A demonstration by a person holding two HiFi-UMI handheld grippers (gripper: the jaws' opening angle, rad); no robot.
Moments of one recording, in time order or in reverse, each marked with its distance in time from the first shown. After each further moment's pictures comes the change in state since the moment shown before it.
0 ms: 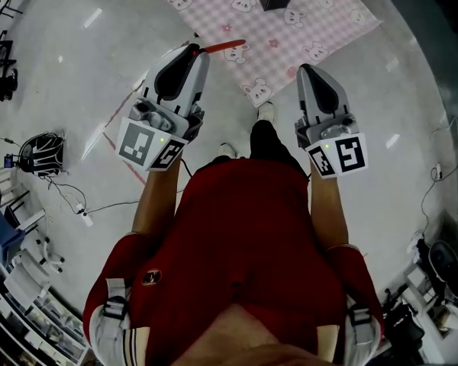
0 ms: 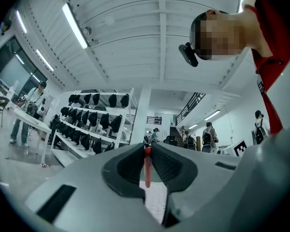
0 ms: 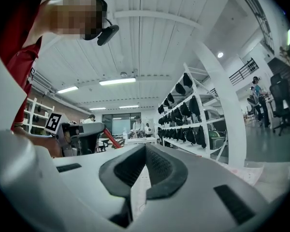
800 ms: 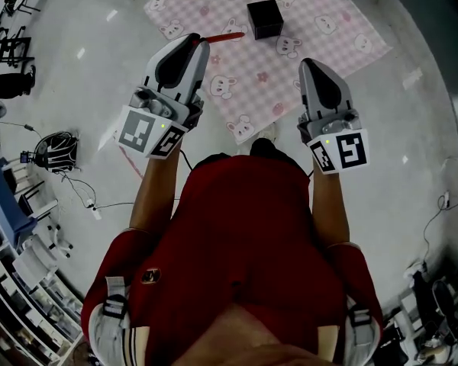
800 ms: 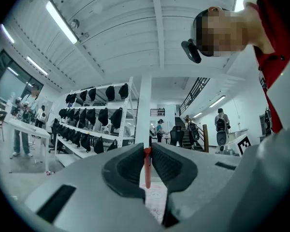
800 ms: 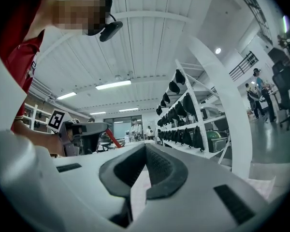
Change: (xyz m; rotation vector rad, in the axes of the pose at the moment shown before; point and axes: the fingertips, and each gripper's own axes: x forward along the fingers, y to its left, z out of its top) left arm 0.176 0.034 -0.032 0.100 0.091 0.053; right arm 0.074 -0.163 0.001 0.044 -0.035 0.051
